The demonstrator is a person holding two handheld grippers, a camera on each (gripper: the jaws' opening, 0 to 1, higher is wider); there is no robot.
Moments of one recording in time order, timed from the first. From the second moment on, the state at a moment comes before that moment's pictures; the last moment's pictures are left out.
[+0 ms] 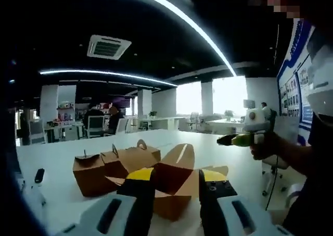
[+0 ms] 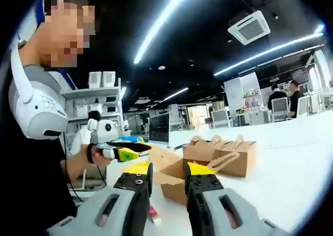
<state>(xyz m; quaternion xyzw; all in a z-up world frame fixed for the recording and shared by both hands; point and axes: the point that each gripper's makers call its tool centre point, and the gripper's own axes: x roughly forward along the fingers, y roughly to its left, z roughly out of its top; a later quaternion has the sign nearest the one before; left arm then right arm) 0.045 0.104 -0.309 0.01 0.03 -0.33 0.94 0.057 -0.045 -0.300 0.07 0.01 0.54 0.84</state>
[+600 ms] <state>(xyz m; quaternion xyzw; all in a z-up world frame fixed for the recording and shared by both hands) 0.050 0.136 -0.289 0.01 0.02 -0.30 0.95 0.083 -0.088 -0.289 0.06 -0.01 0.48 0.88</state>
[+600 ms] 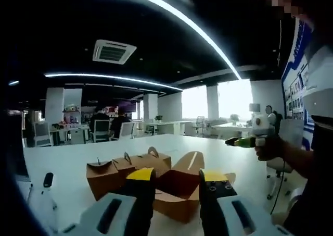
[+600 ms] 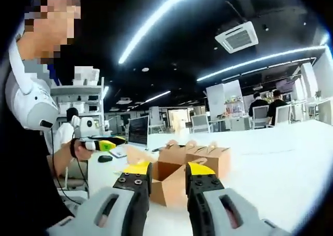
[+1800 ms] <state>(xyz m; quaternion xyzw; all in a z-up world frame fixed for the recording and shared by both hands) 0.038 0.165 -0.294 0.00 0.02 -0.25 0.97 0.087 -0.090 -0.299 0.04 0.01 0.45 0.89</state>
